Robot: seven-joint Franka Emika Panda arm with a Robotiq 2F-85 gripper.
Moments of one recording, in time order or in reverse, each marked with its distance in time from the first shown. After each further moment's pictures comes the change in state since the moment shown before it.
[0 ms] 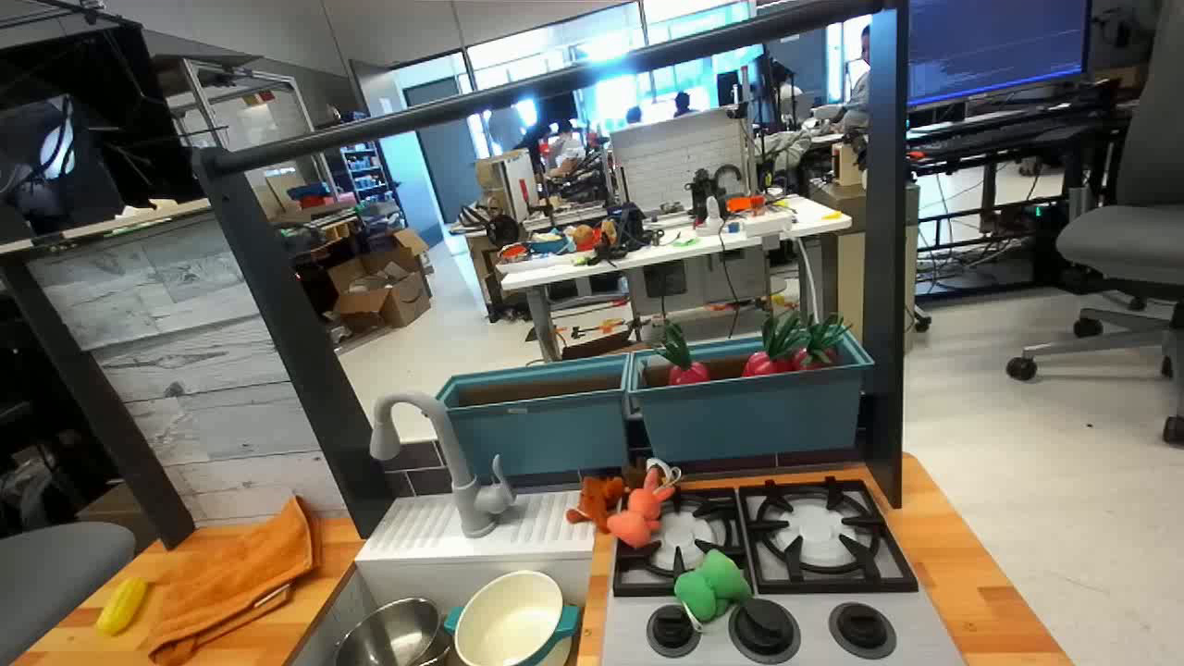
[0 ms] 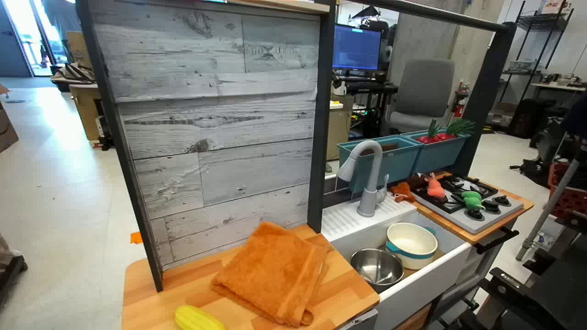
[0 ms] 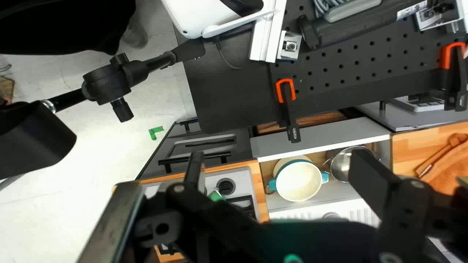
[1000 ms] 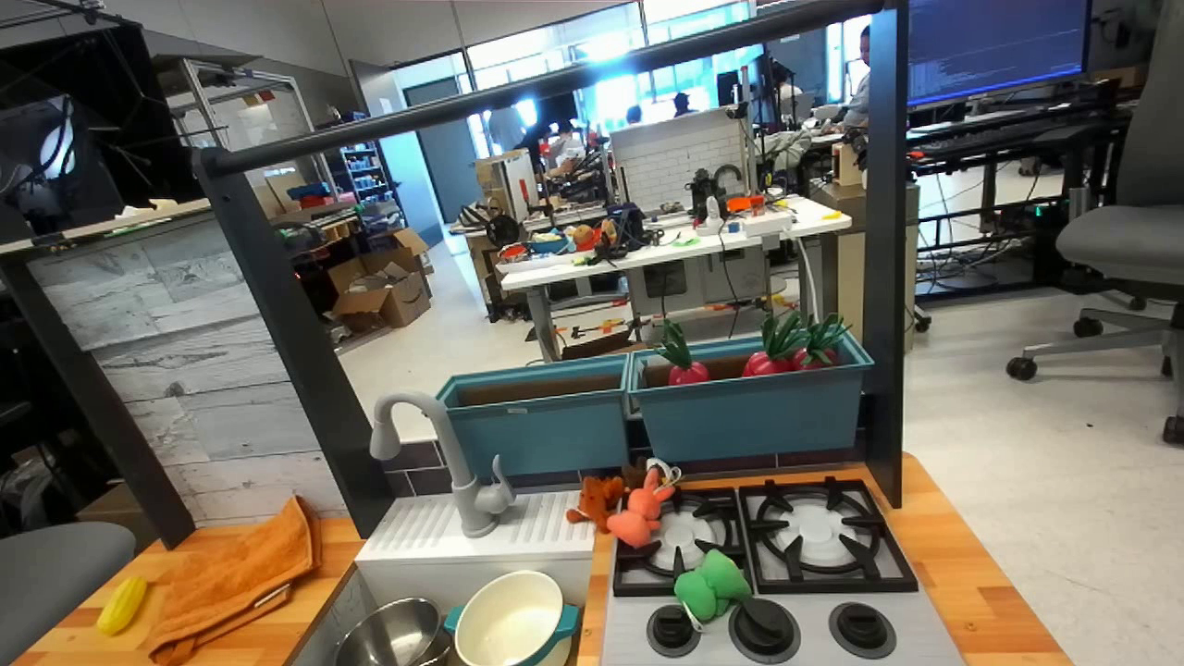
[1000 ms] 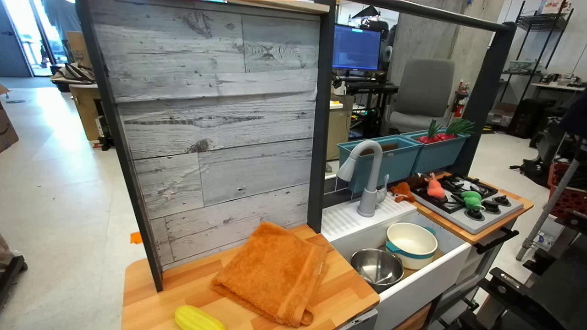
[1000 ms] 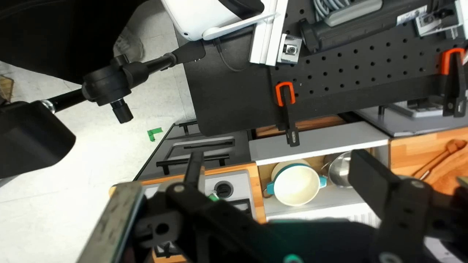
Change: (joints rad) arm 0.001 0.000 0.000 -0.001 -0.004 -0.016 -0.028
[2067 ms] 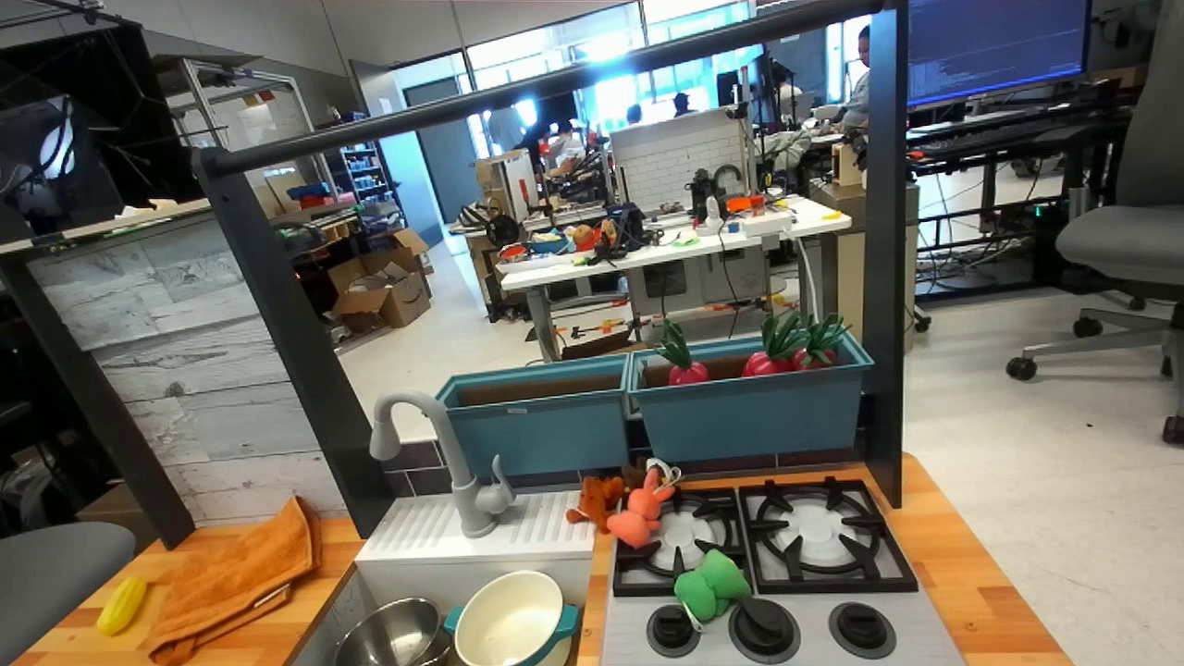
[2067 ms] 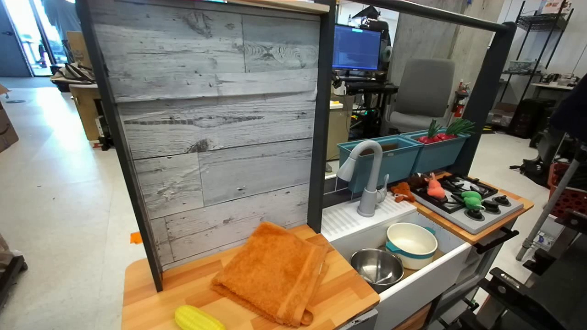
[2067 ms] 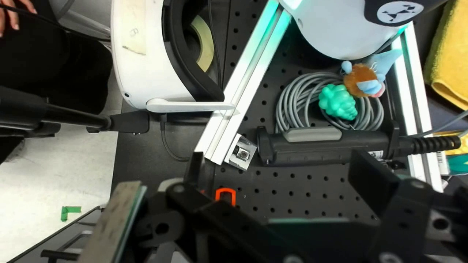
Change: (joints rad) arm 0.150 0.255 0.011 -0.028 0.001 -0.101 -0.147
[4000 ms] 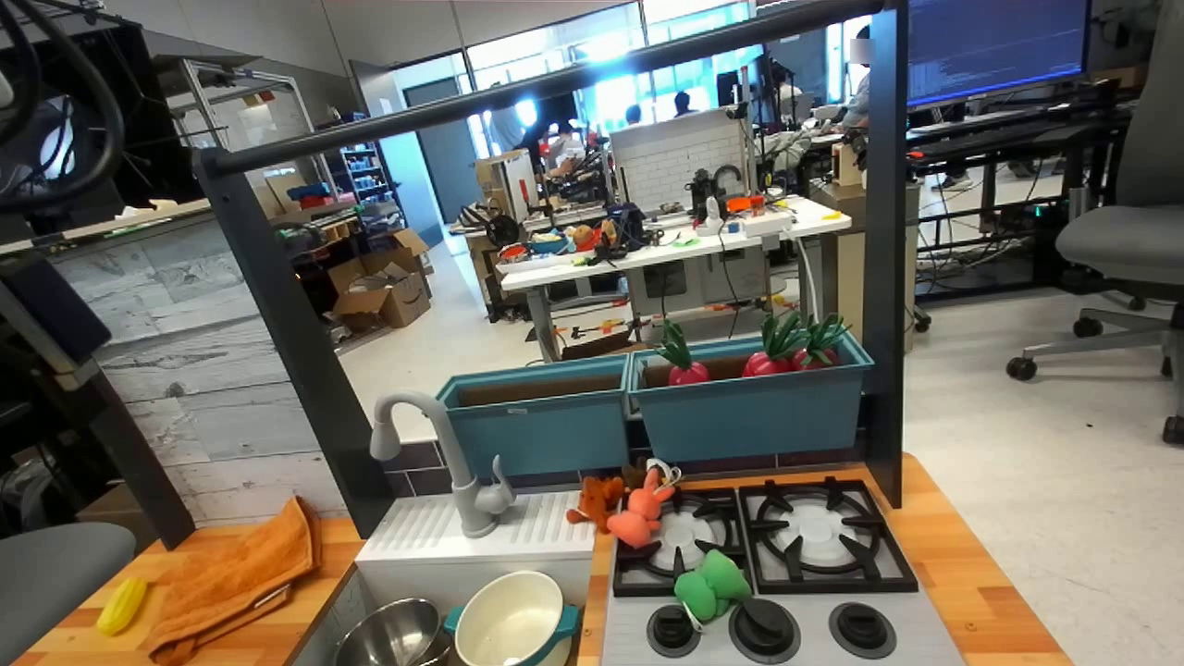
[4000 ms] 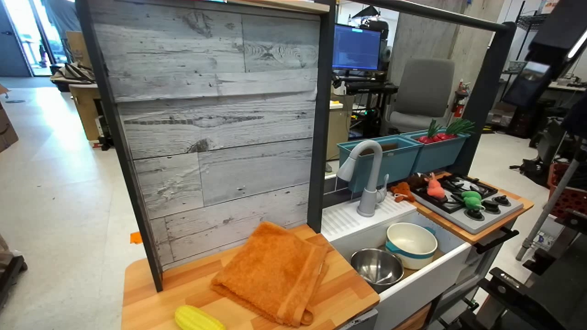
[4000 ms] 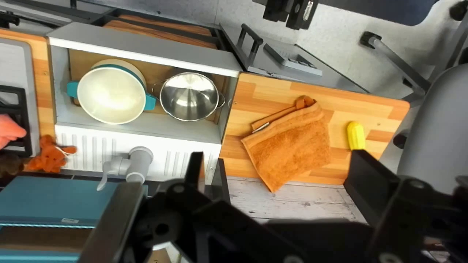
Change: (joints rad) arm 0.351 0.271 0.217 0.034 0.514 0.796 0.080
